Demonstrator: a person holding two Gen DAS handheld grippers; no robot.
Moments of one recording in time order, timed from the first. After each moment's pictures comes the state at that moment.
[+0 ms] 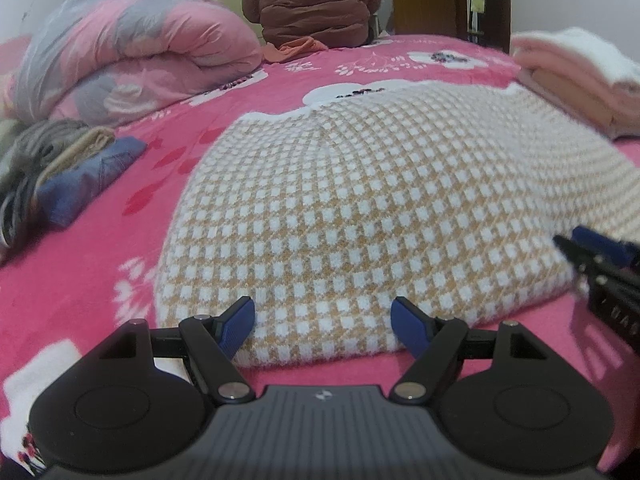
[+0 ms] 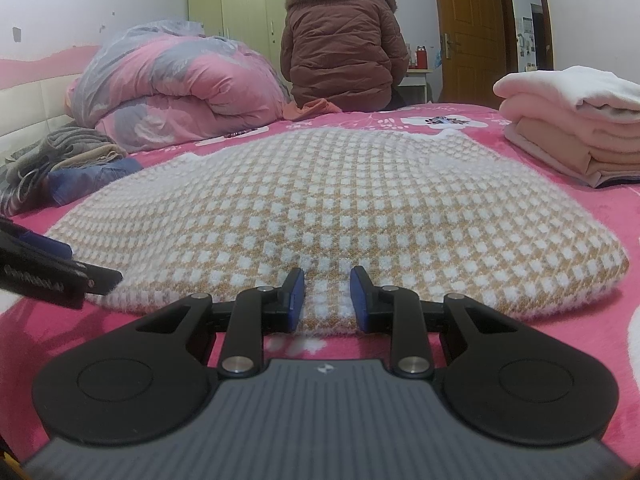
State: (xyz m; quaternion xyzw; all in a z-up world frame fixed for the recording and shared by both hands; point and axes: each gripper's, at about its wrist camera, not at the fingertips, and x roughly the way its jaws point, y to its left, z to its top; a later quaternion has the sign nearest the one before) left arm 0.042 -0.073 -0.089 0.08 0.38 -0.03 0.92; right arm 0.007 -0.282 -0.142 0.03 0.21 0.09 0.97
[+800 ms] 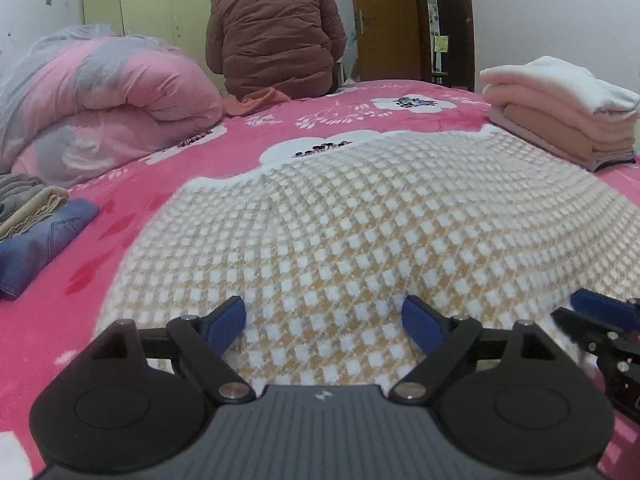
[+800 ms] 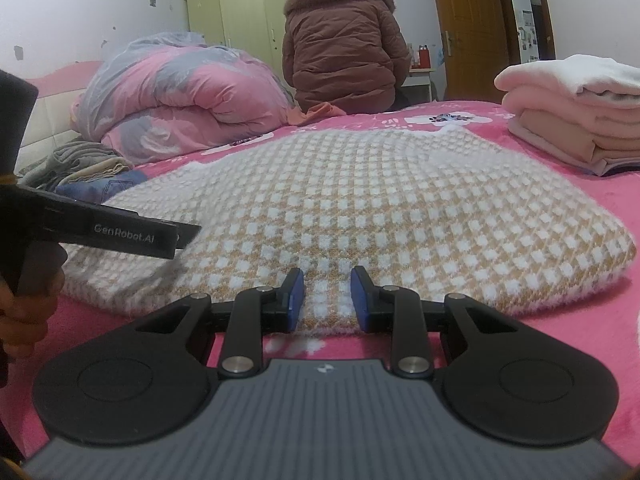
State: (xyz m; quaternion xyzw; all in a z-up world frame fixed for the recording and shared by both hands) left arm 0.091 -0.100 -0.100 0.09 0.30 -0.08 0.95; right arm 0.007 -0.290 -0.147 0.06 0.20 0.10 0.97
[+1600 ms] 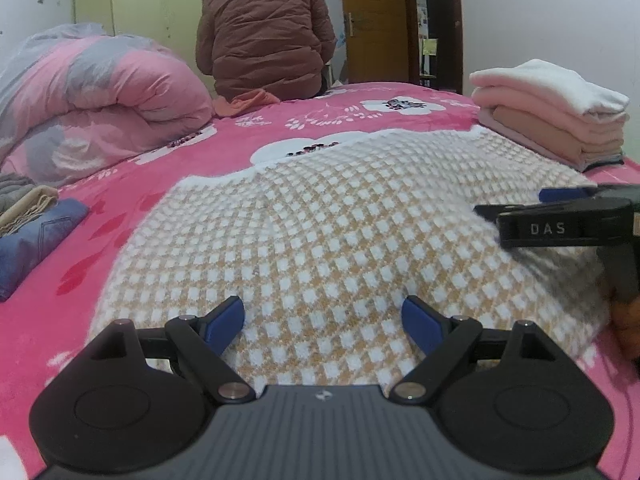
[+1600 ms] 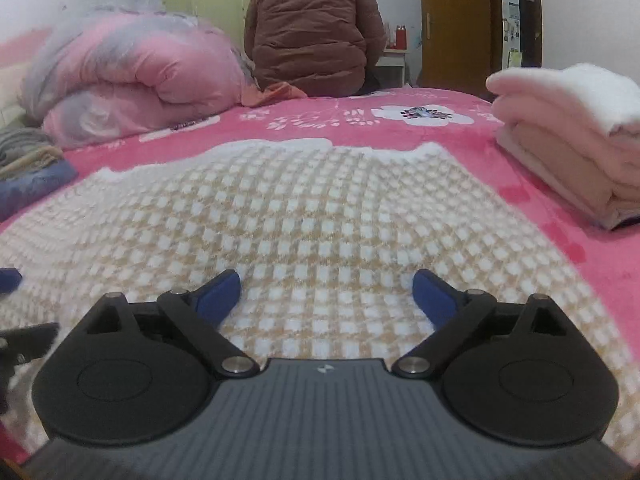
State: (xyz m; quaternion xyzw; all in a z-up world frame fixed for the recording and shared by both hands) left arm 0.087 -0.087 -0.100 0.08 0.30 -0.10 0.94; right arm 0.123 -0.300 -0.123 0.00 0.25 0.04 0.97
